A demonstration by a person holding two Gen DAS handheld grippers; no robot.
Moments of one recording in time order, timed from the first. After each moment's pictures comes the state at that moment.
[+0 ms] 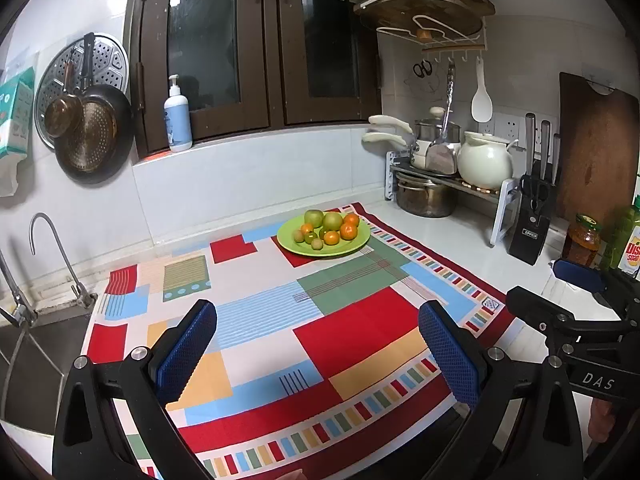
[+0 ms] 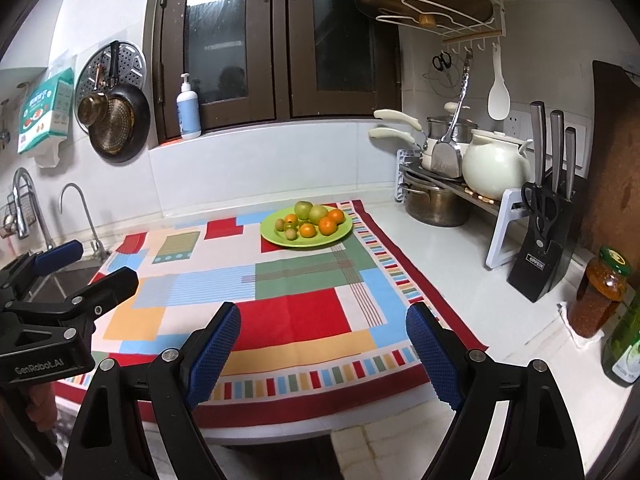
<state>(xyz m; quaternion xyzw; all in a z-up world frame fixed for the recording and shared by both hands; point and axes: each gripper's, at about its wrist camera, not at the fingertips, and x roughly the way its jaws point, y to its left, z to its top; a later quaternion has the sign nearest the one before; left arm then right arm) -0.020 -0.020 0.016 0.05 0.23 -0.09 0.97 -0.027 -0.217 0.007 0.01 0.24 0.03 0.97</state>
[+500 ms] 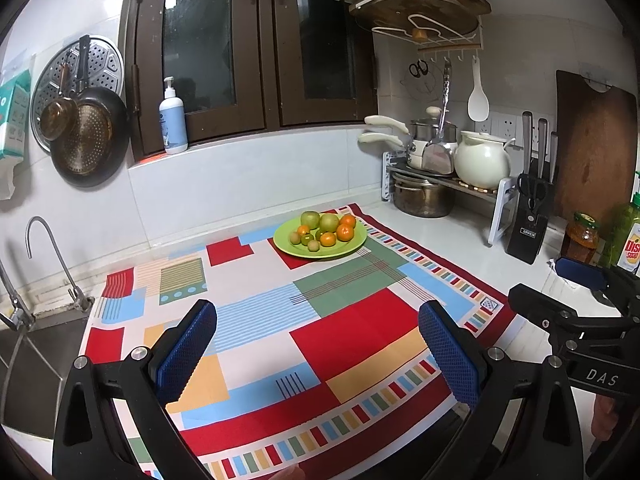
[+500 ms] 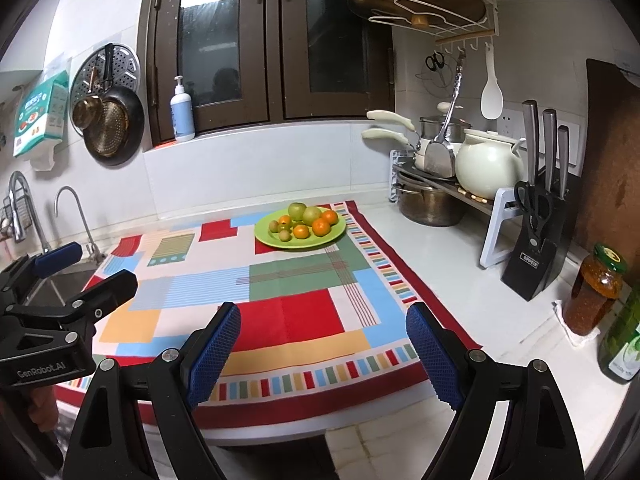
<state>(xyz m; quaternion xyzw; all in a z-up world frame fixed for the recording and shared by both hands) -0.016 -0.023 0.015 0.06 0.23 -0.10 0.97 -0.028 -0.218 0.007 0.01 0.24 0.02 0.97</state>
